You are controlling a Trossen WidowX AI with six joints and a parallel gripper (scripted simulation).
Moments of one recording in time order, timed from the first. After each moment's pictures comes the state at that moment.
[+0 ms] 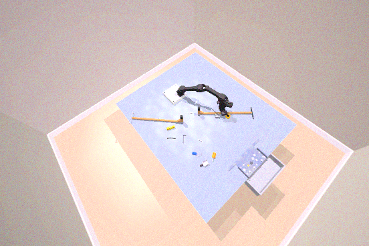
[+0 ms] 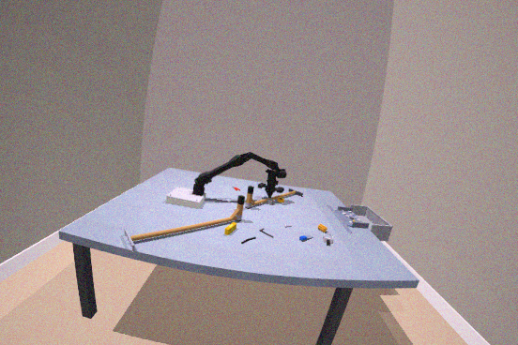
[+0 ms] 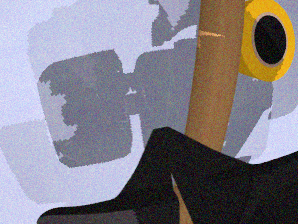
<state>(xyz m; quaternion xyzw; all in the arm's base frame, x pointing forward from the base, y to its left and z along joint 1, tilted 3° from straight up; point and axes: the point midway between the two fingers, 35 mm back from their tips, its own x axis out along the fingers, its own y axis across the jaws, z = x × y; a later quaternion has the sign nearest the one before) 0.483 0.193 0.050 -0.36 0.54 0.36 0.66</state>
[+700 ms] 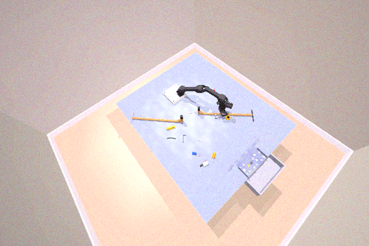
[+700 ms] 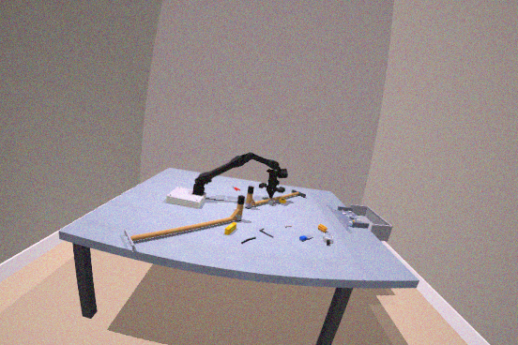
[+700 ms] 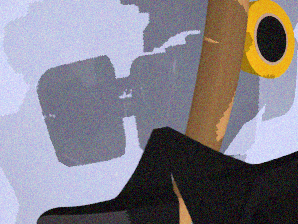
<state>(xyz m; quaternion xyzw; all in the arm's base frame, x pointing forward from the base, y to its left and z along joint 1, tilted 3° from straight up) 0.491 0.184 0.057 -0.36 0.54 0.36 0.67</state>
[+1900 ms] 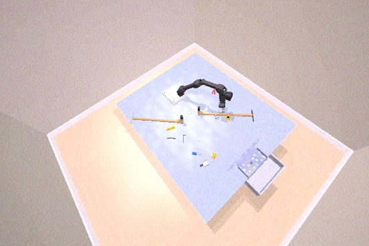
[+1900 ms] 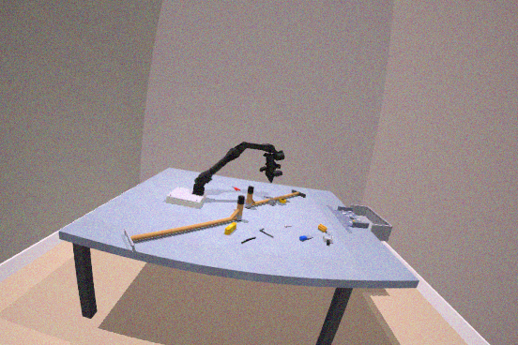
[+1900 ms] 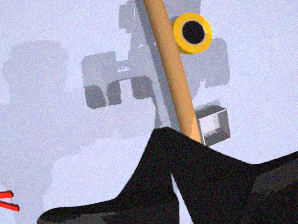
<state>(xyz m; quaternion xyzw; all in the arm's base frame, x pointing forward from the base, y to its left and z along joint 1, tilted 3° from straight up) 0.462 0.197 0.168 -0.22 0.55 0.24 0.77</state>
